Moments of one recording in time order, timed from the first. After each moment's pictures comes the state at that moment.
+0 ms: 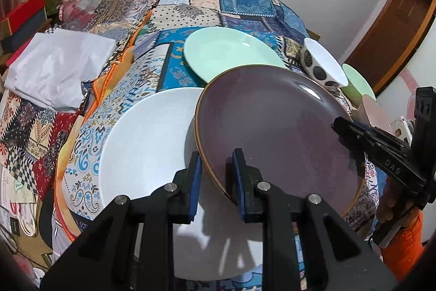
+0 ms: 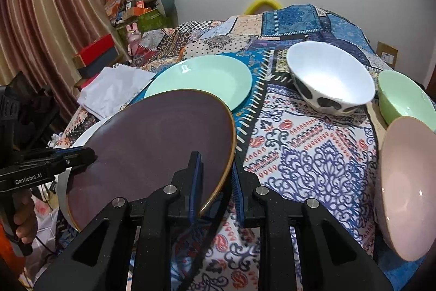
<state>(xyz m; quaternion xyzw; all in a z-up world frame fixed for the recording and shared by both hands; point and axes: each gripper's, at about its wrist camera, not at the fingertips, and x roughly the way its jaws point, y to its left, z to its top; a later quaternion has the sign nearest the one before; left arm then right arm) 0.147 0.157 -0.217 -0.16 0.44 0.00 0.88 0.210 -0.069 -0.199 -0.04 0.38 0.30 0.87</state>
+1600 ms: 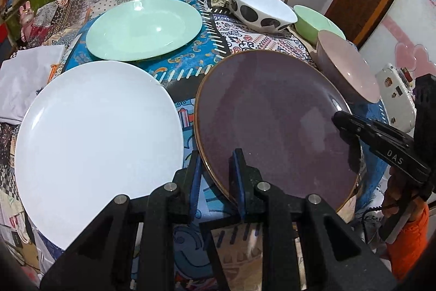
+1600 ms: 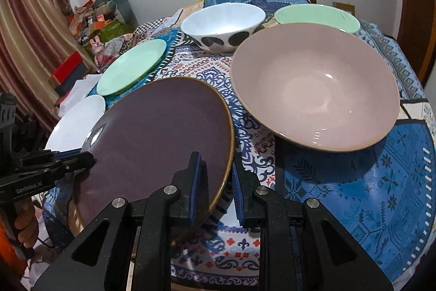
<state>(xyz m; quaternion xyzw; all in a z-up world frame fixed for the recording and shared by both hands) 0.161 0.027 -0.236 -0.08 0.49 -0.06 0.86 0.186 -0.191 -0.228 0.03 0.43 0.23 0.88</state>
